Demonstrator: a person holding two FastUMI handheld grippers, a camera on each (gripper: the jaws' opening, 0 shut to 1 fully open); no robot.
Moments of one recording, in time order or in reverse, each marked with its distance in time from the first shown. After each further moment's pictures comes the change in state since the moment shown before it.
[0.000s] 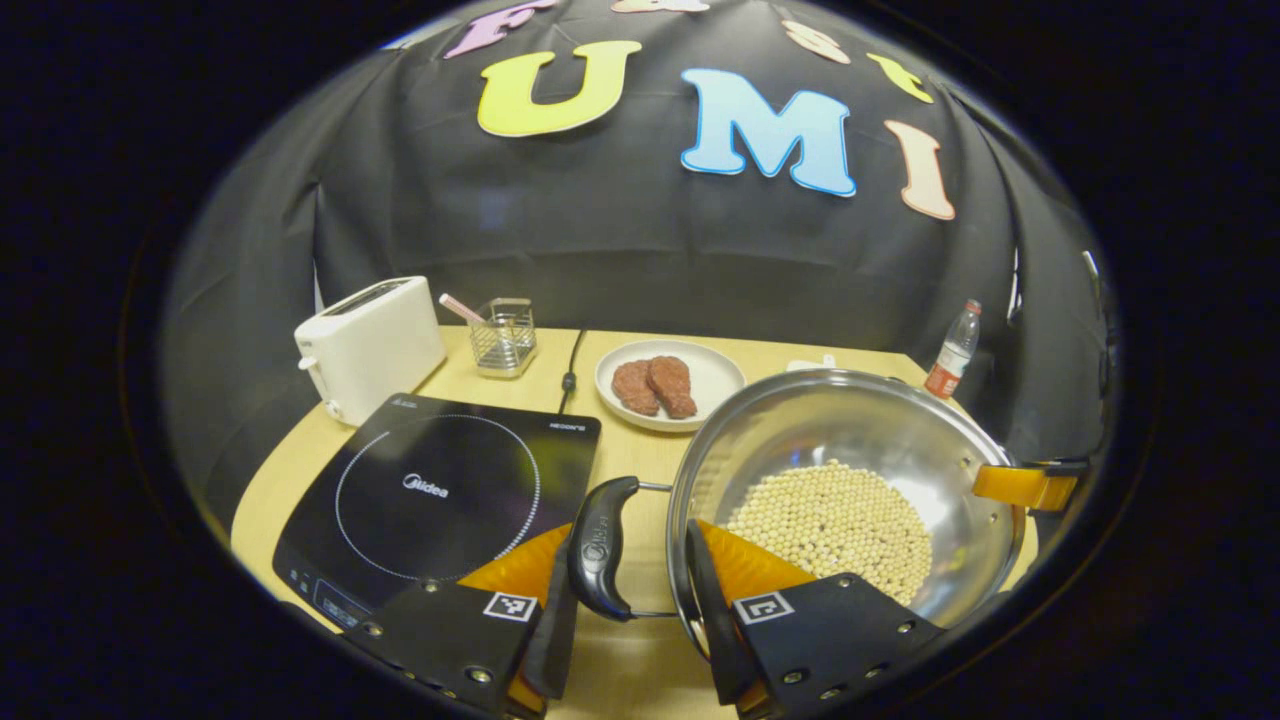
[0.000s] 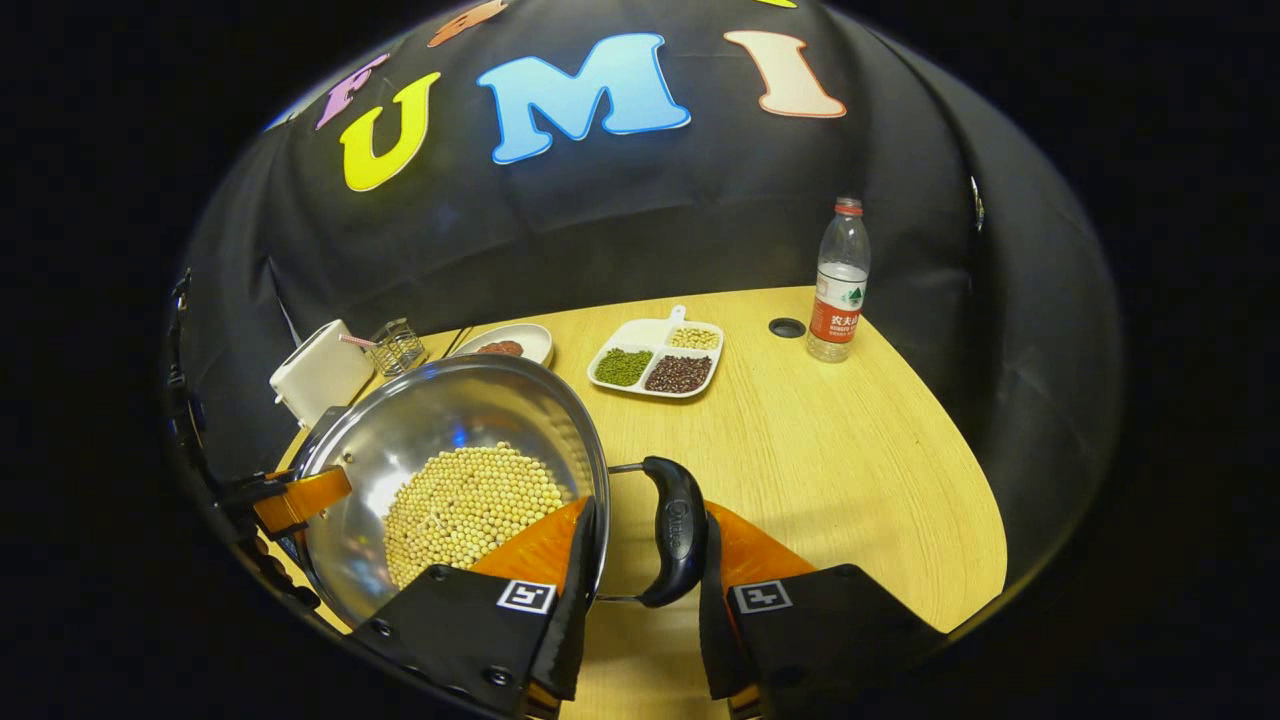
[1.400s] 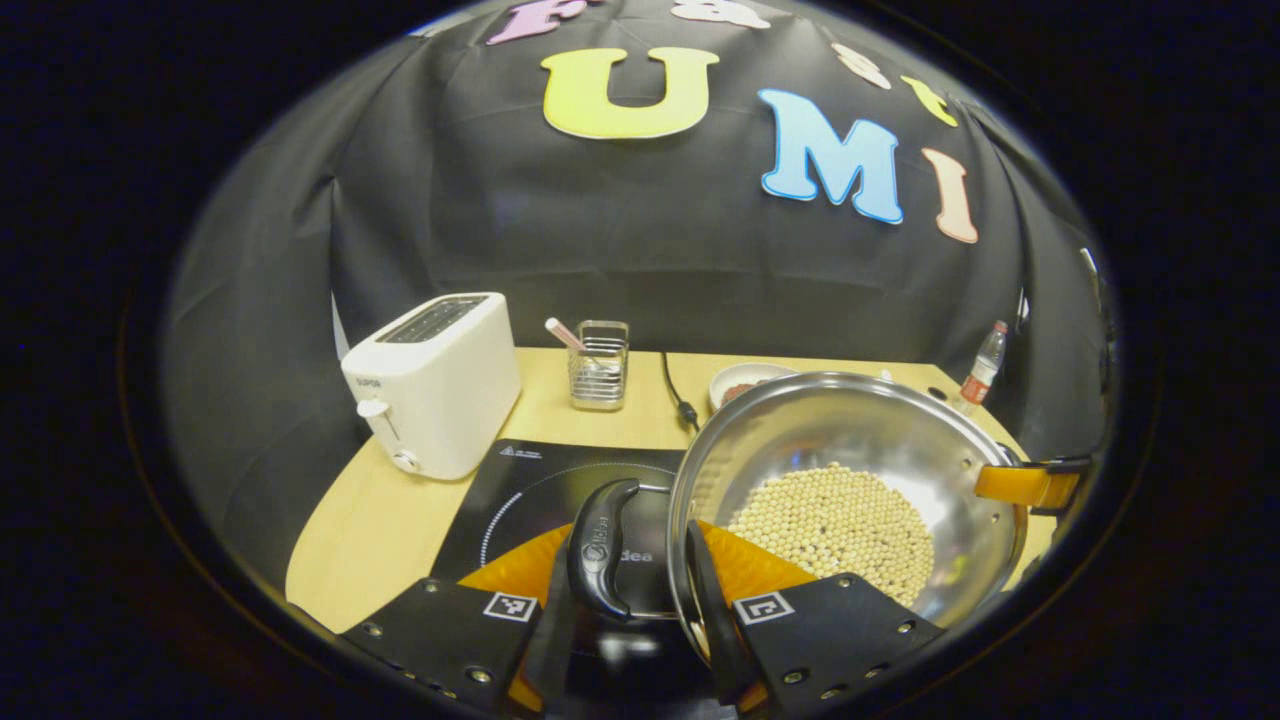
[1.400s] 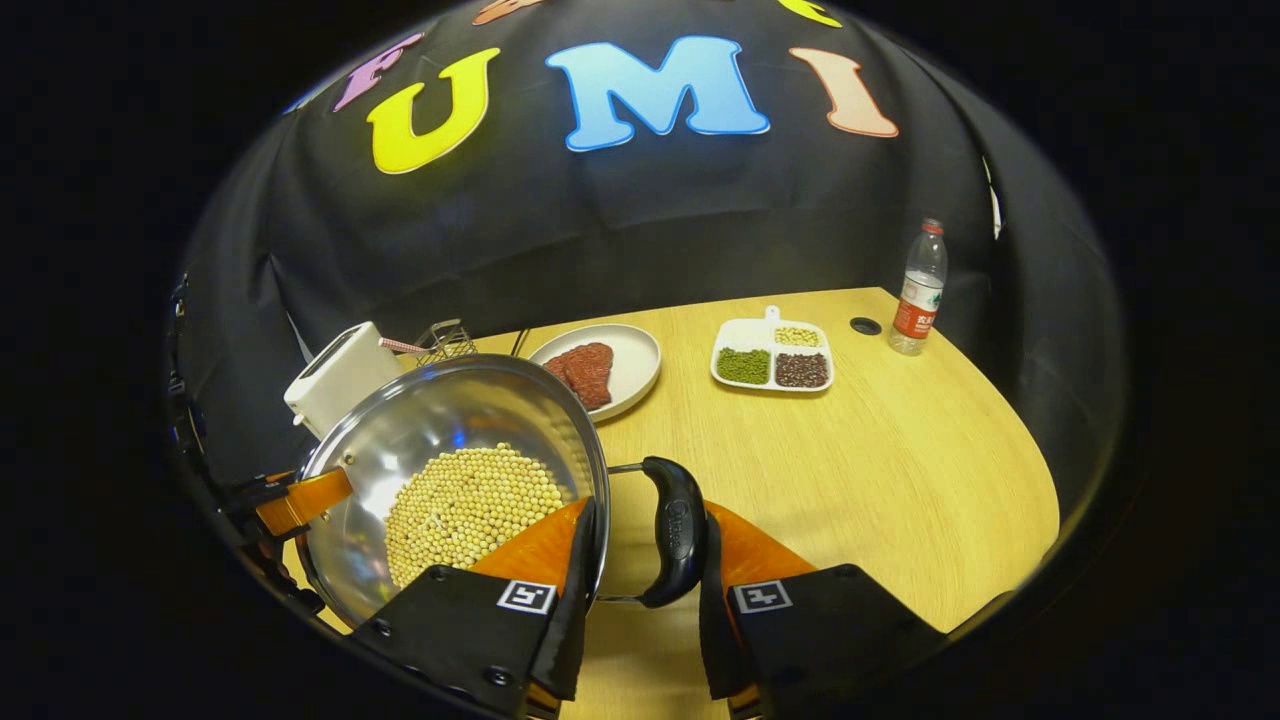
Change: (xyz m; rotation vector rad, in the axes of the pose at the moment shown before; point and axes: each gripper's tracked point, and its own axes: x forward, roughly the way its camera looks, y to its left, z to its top) left arm 0.016 0.181 0.029 0.017 -0.023 -0.016; right arm 0.022 0.169 0.001 0.019 -0.003 -0.019
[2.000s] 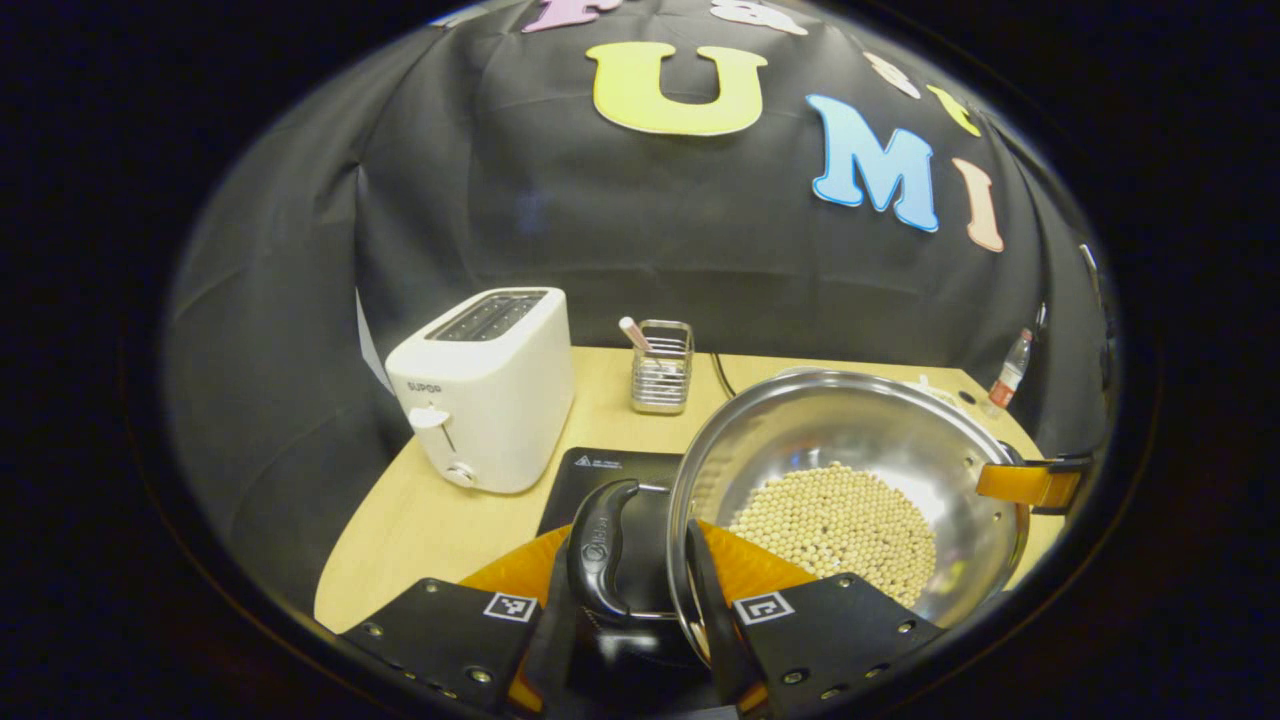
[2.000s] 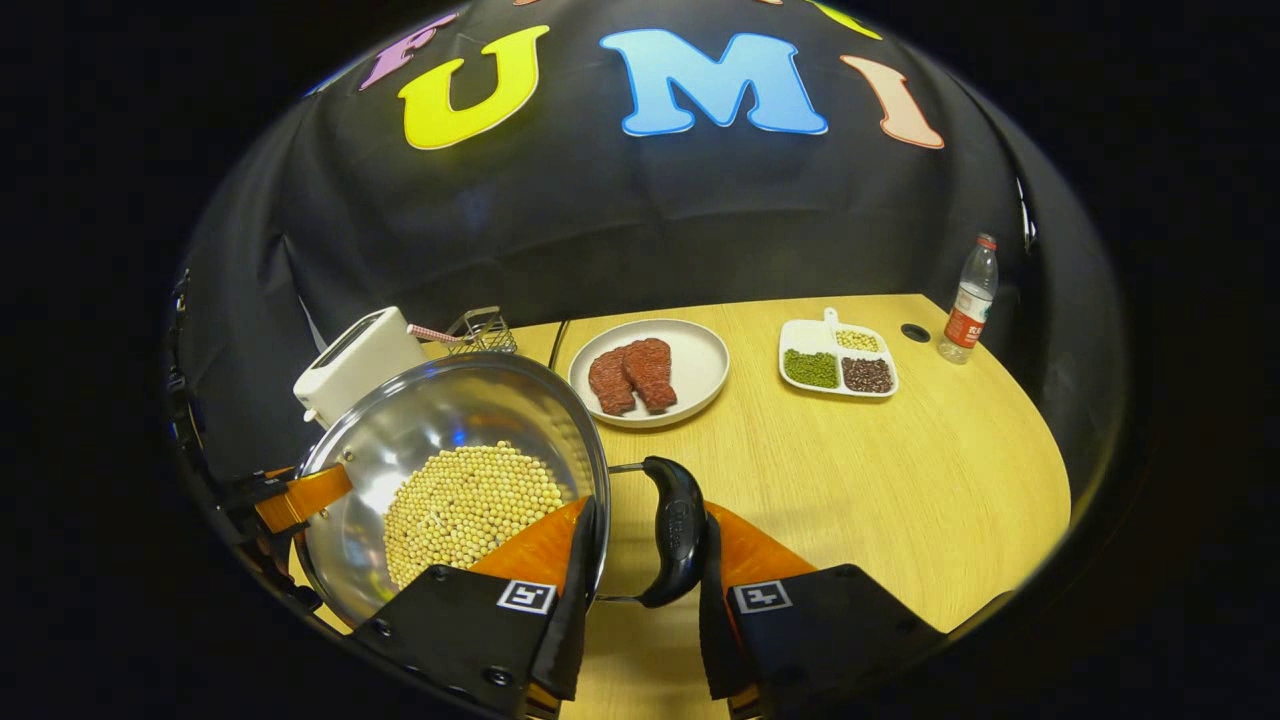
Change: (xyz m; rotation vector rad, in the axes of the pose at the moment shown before) left arm 0.015 0.077 -0.001 -0.017 0.009 0.032; right arm 0.029 0.070 -0.001 -0.030 0.016 0.028
